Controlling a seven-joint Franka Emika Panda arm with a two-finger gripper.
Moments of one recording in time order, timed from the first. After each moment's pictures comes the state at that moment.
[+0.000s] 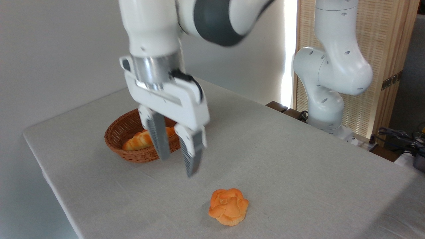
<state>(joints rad) -0.07 0.02 0.11 -1.81 -0.01 1.88 0.73</state>
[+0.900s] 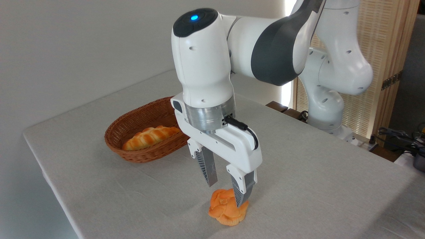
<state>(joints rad) -0.05 -0.01 0.24 -1.99 -0.01 1.93 0.94</state>
